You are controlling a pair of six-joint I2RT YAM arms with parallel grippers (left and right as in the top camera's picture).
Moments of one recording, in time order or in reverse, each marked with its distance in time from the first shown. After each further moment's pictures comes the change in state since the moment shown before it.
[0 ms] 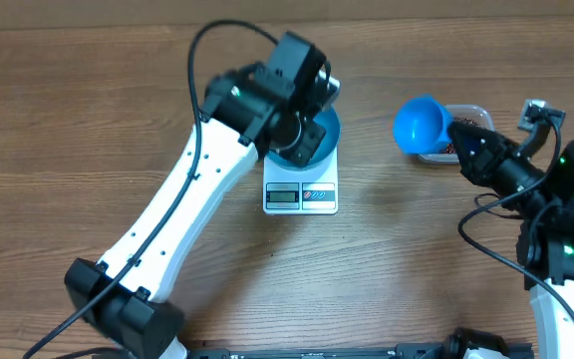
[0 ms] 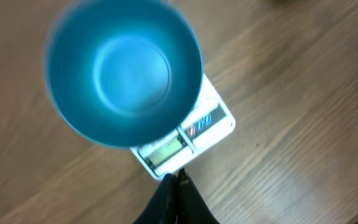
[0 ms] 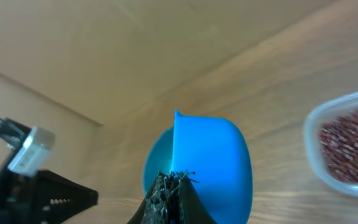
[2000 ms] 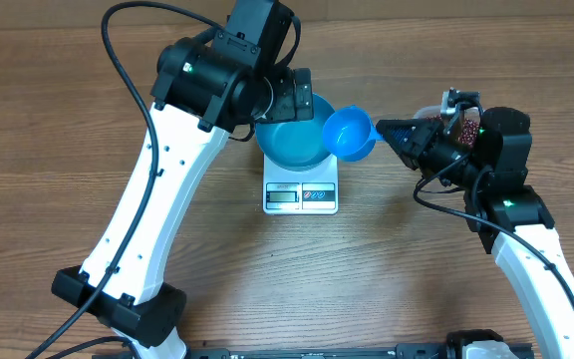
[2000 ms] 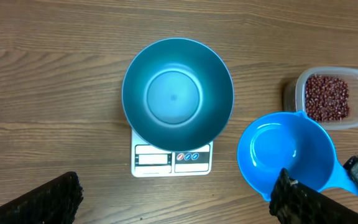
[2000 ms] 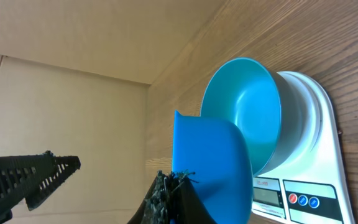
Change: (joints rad) left arm 0.081 0.076 0.421 -0.241 -0.097 -0.575; right arm 0.296 0.263 0.000 0.234 -0.020 0.426
